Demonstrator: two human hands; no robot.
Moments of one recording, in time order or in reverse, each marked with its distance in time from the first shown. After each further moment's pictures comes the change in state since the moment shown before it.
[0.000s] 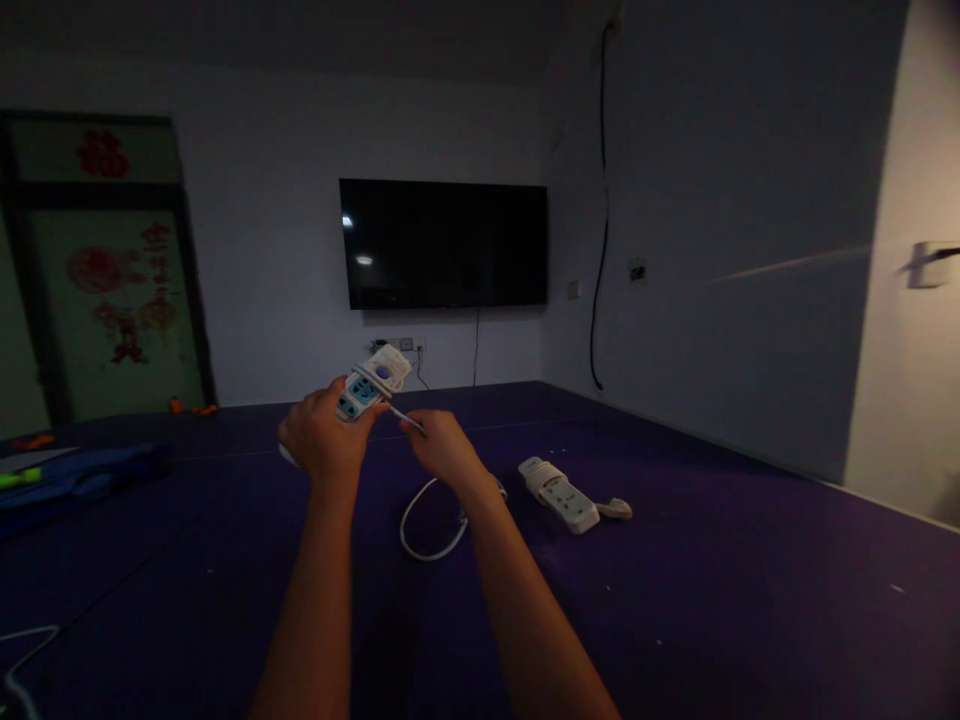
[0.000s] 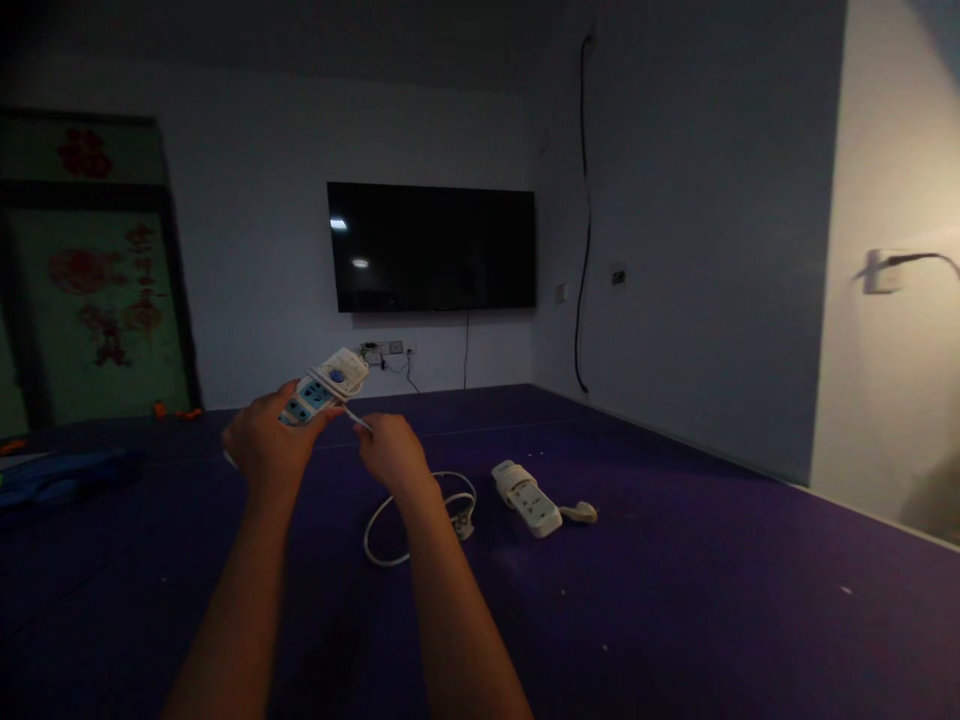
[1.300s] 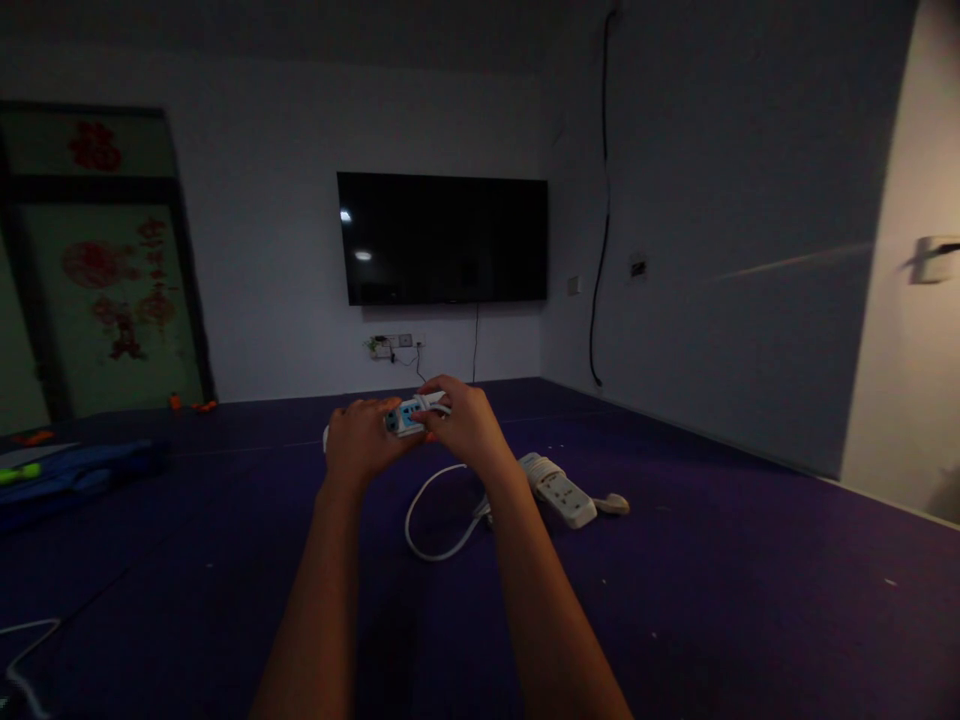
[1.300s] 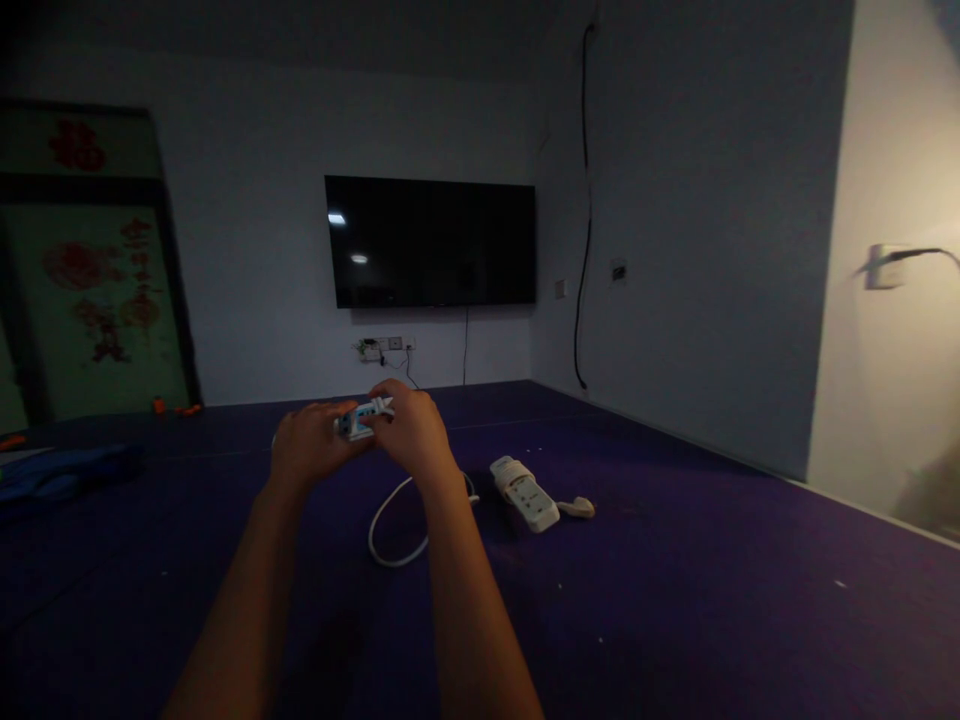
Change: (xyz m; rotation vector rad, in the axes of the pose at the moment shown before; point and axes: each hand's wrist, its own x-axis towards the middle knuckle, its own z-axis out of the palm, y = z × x) left_hand -0.002 0.028 -0.002 0.108 -0.574 0.249; right_hand -0.007 -0.001 -0.038 0.178 0.159 -0.010
